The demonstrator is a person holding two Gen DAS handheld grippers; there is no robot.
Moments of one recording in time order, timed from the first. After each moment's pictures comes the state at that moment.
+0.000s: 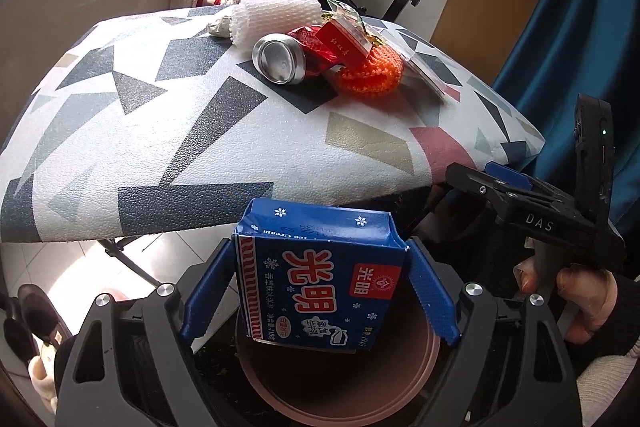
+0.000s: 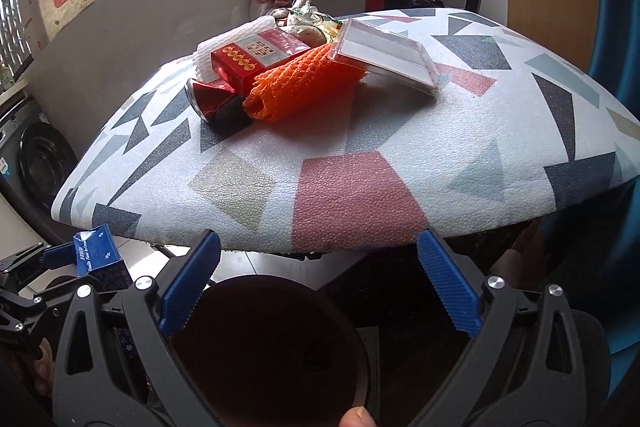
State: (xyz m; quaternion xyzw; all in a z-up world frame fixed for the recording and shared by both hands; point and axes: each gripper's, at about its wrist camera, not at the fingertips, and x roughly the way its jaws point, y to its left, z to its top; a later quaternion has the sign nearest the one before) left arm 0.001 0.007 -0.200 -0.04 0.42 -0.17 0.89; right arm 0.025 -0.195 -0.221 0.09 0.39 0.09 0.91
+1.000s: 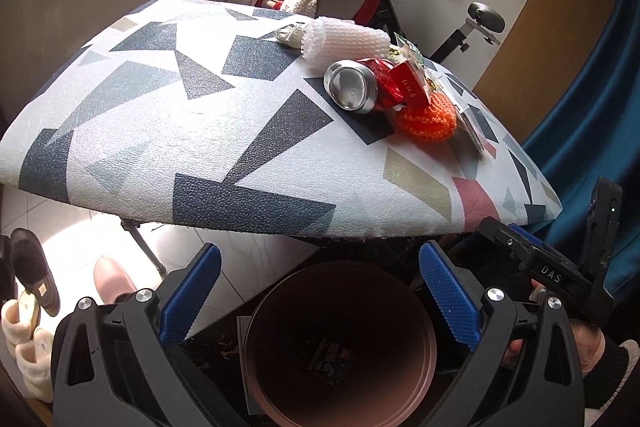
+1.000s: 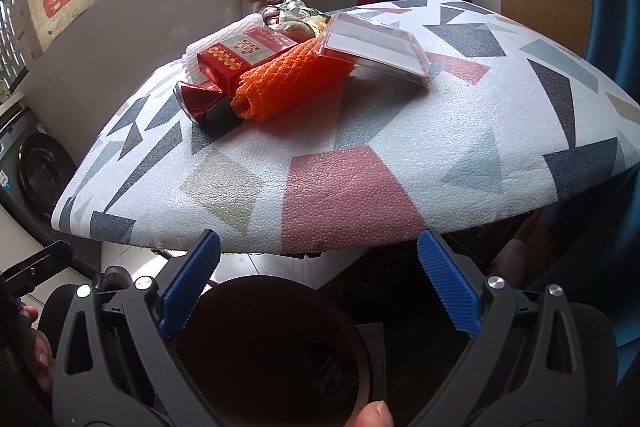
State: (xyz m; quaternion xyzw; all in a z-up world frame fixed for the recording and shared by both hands) left arm 0.004 0.047 -0.197 -0.12 0.41 -0.09 0.90; right arm 0.028 -0.199 -0.225 0.11 0.39 0.08 0.91
